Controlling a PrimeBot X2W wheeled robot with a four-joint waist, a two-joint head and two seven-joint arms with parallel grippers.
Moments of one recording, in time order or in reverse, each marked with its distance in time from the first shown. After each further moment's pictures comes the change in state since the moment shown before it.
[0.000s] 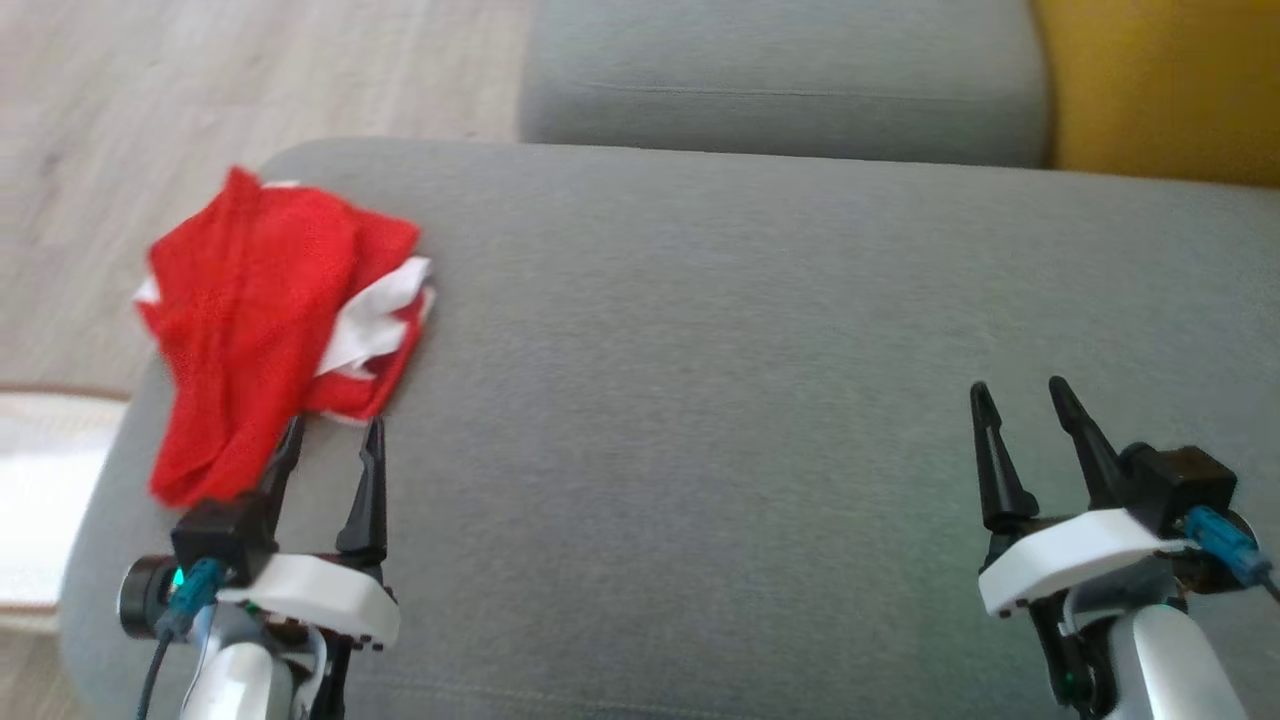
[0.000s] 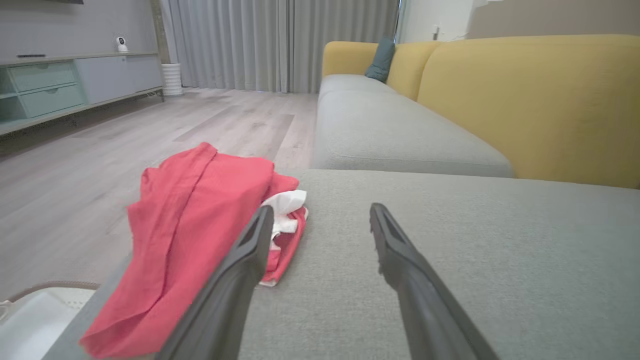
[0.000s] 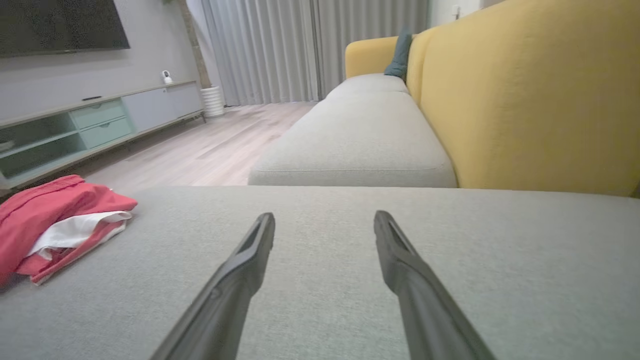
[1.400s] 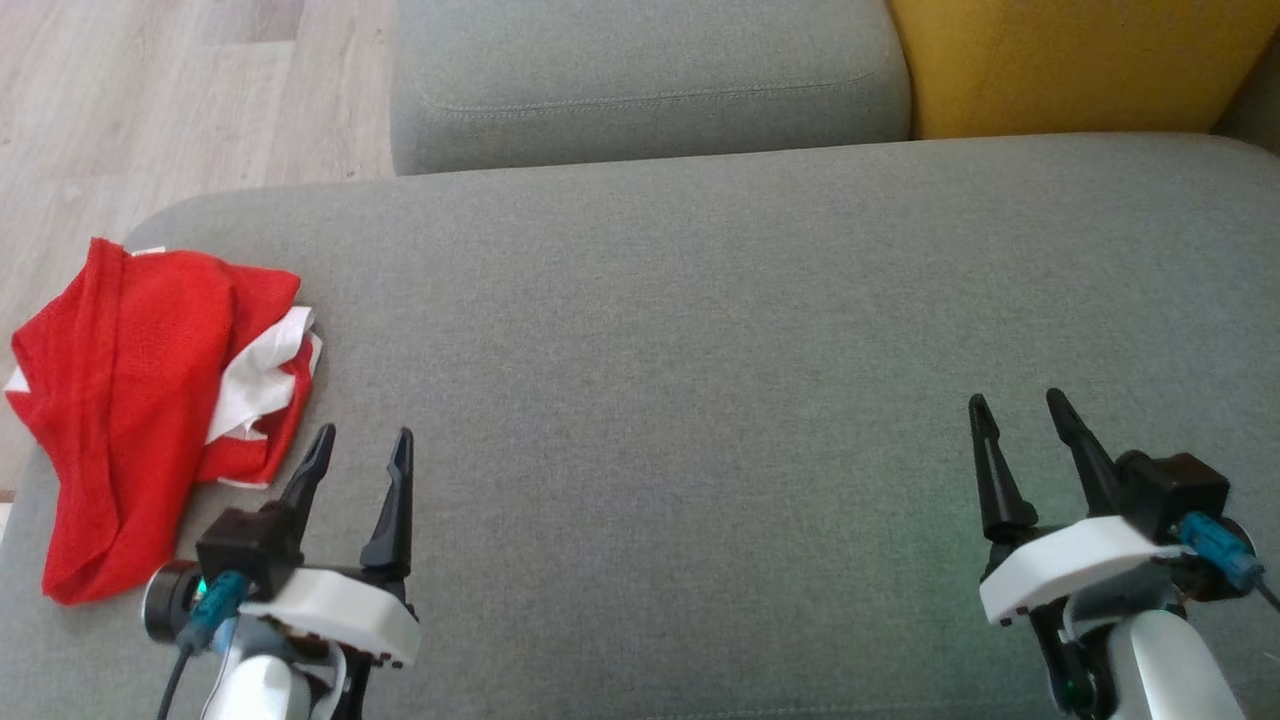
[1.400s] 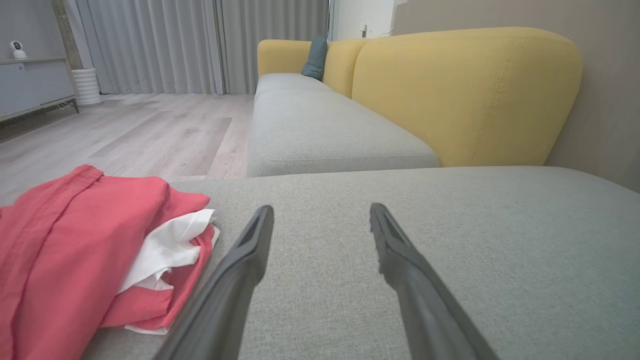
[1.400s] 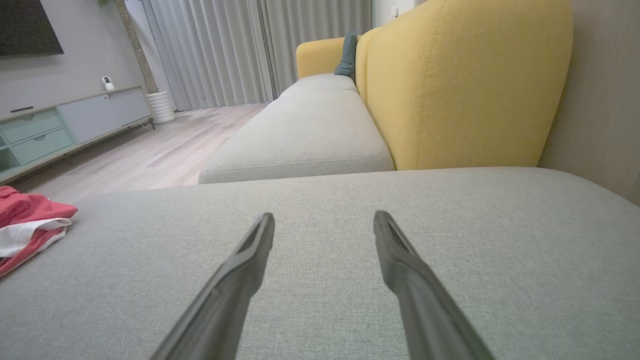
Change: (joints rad) left arm 0.027 0.001 -0.041 -0.028 -0.016 -0.014 0.001; right arm -0.002 -0.021 0.015 0.038 0.005 0.000 -0.014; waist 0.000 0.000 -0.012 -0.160
